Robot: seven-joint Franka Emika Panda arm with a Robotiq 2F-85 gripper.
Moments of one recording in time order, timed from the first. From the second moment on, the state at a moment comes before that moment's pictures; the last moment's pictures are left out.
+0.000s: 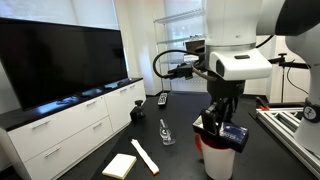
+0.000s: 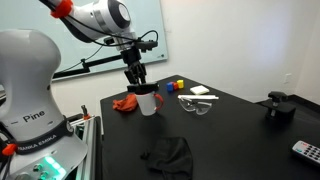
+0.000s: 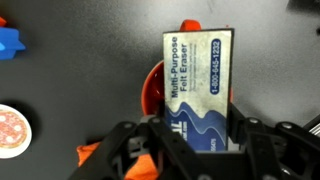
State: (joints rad) arm 1.34 -0.62 -1.09 -2.80 -0.95 2.24 -1.40
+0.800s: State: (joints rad) arm 1.34 -0.62 -1.10 -2.80 -0.95 2.24 -1.40
